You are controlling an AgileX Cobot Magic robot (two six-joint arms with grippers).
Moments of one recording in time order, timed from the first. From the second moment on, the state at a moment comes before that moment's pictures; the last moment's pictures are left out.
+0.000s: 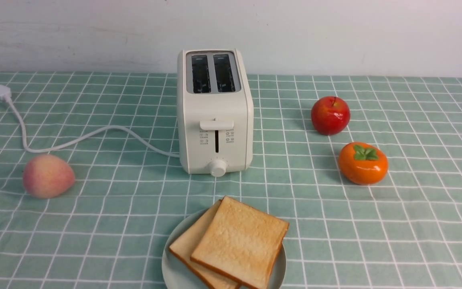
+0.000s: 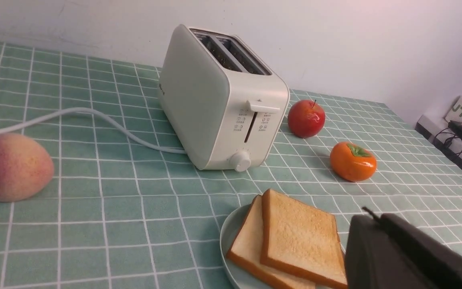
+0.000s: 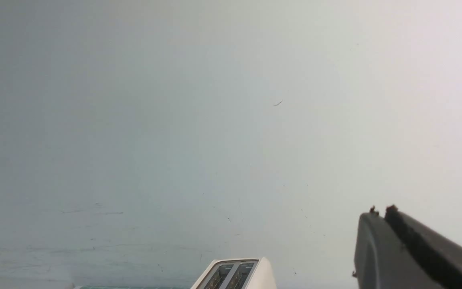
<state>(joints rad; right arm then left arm) 0.38 0.22 -0.58 -0.27 0.11 0.44 -0.32 0.03 -0.50 -0.18 0.68 -0.25</state>
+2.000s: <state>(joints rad) 0.38 0.22 -0.53 -0.28 0.13 0.45 -0.10 -0.01 0.03 -0.05 0.39 -0.25</state>
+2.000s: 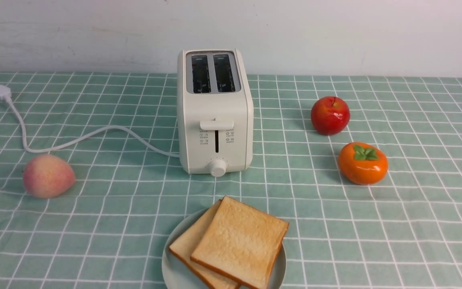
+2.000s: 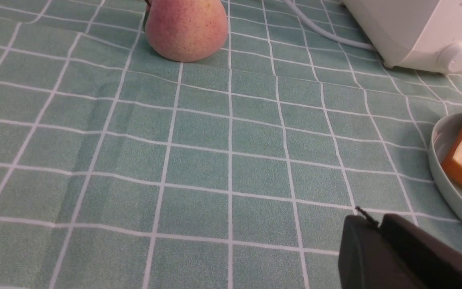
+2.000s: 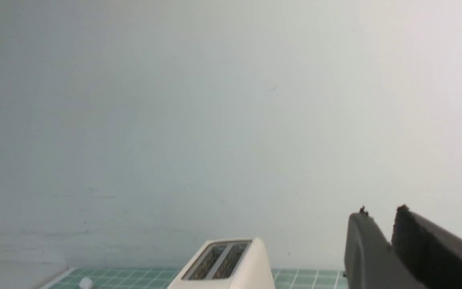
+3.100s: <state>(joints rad) 0.14 0.05 -0.04 -0.02 0.12 0.20 -0.10 -0.01 0.03 -0.05 0.39 -0.25</state>
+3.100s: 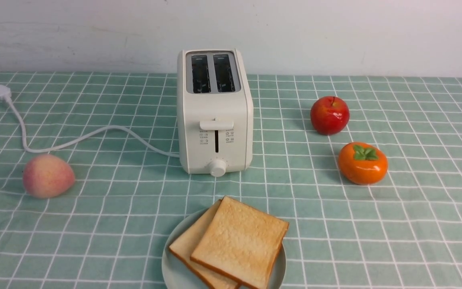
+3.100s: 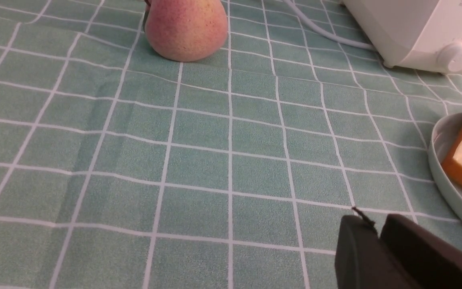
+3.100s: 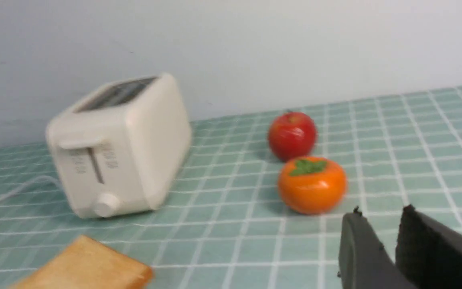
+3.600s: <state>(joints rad) -0.01 -0.01 0.02 -0.12 0.37 0.20 -0.10 -0.01 0.03 -0.05 0.39 -0.25</state>
